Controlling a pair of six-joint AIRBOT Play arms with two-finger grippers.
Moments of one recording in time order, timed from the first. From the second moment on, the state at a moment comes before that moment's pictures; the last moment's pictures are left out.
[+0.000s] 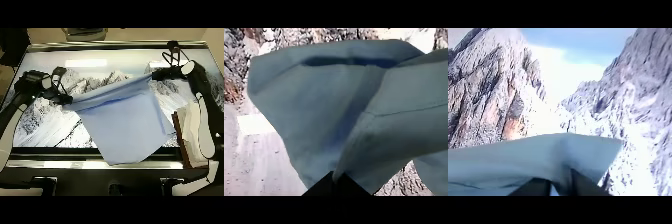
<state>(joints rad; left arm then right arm) -0.22 -1.57 1.51 1.70 -1.33 -1.60 -0.05 -1.74 1.70 -1.09 0.83 1.10</state>
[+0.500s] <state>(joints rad) -0.22 -1.62 1.50 1.67 -1.33 -1.55 -0.30 -1.61 1.63 -1.03 1.49 0.97</state>
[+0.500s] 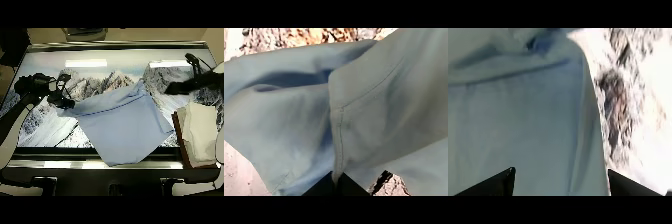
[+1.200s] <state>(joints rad) -0.21 -1.64 1.49 1.63 -1.30 -1.54 -0.35 -0.95 0.33 -0.90 1.30 1.01</state>
